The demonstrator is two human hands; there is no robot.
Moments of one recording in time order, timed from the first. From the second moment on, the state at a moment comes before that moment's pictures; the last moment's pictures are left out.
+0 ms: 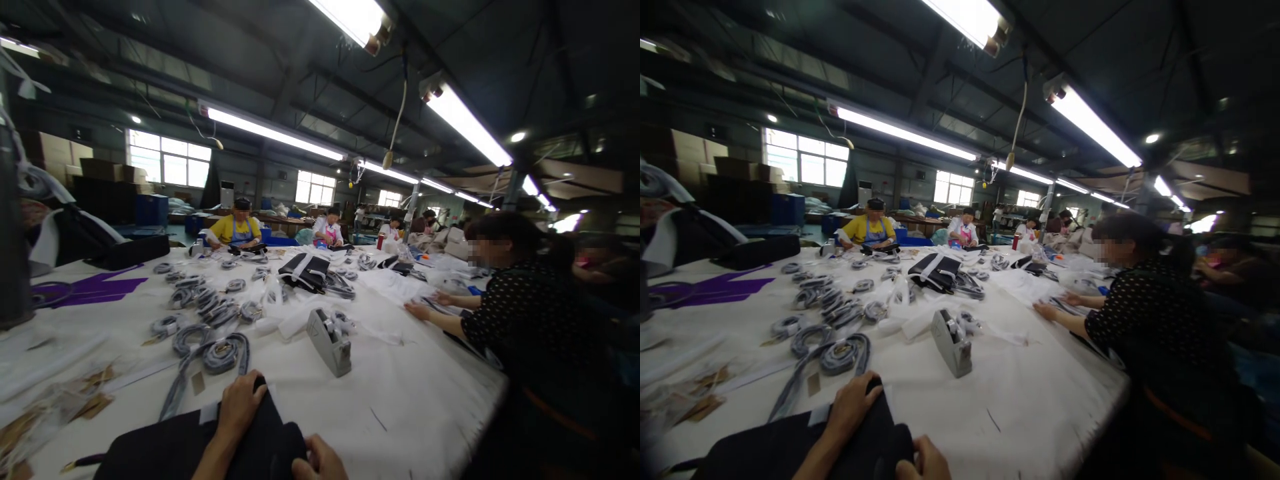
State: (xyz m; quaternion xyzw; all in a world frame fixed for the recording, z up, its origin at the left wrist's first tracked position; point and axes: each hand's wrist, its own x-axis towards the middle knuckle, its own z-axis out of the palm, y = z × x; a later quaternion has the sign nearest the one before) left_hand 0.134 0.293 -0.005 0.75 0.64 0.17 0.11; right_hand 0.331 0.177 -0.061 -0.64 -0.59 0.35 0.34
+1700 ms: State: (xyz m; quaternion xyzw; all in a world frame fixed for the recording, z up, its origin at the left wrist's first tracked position) left_hand 0.178 0.216 -0.034 0.82 0.48 0.26 0.15; right_hand 0.326 0.380 0.001 -0.65 -0.53 0.35 0.41
